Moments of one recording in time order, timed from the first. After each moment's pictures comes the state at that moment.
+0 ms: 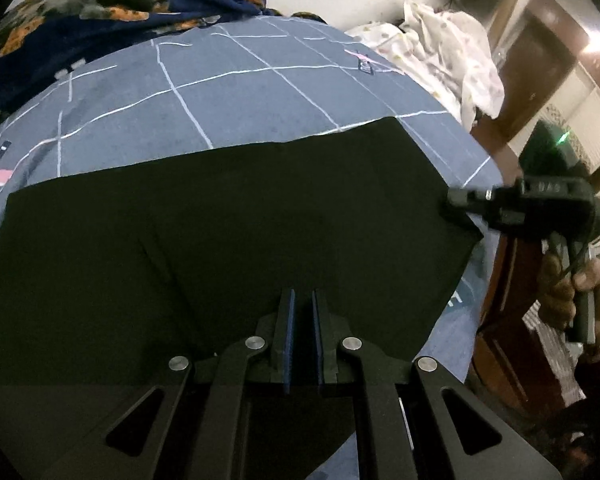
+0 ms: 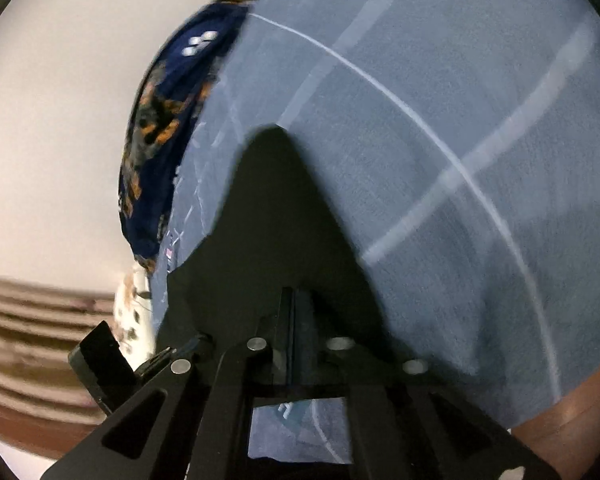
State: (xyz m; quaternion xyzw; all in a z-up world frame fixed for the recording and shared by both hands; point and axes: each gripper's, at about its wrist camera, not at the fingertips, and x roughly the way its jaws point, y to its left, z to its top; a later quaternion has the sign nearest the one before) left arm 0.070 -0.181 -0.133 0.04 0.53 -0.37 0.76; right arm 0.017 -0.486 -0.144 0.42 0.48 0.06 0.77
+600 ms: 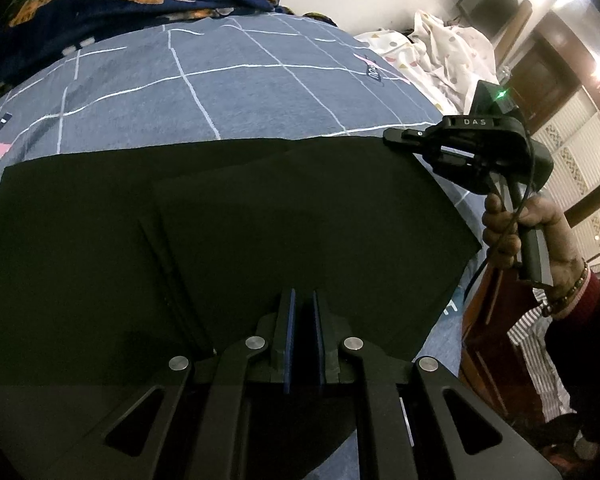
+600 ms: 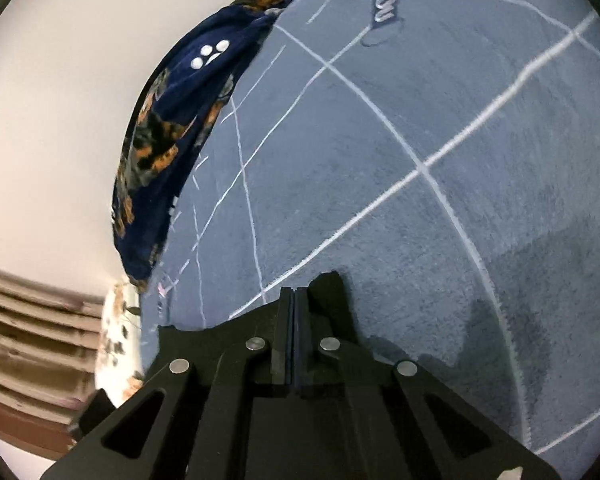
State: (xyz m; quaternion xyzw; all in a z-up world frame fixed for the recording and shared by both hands) left arm 0.074 -0.173 -0.140 0.00 0.54 -0.37 0.76; right arm 0.107 -0.514 -0.174 0.42 0.48 0.07 0.77
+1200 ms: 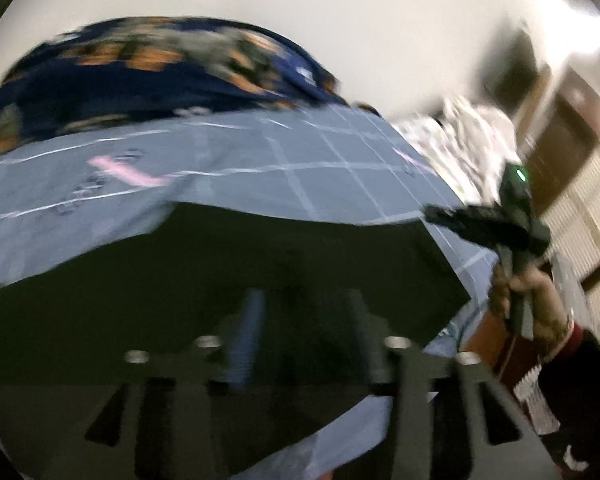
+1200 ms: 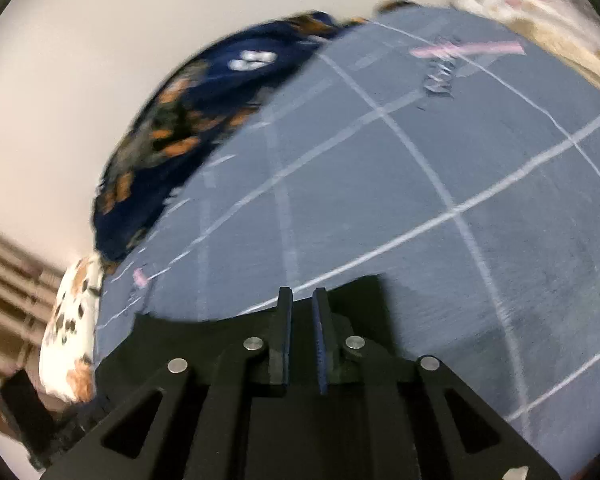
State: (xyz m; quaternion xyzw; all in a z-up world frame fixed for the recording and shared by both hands) left arm 0.049 -0.037 -0.055 -0.07 0.45 -0.27 0.84; right arm 0.093 -0.447 -0.108 0.28 0.45 0.06 0.84
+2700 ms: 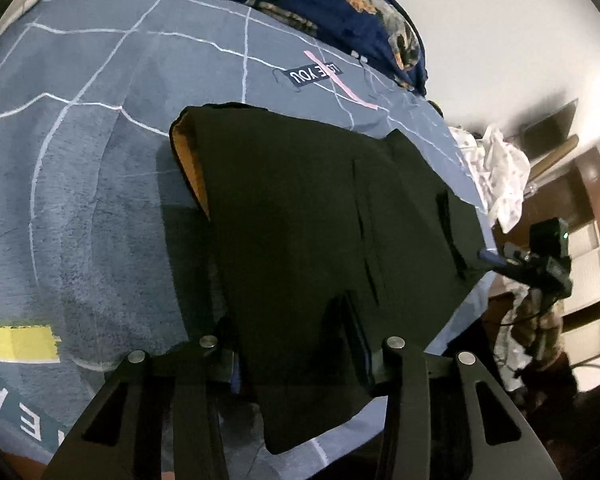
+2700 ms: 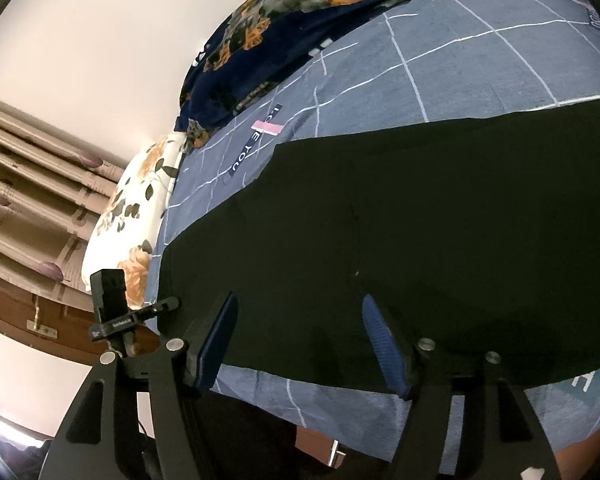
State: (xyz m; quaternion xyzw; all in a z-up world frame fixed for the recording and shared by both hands) left arm 0.063 0.200 -0.155 -0.20 0.57 -0.27 0.75; right arm 0.039 -0.264 -0.120 0.26 0.53 0.21 0.78
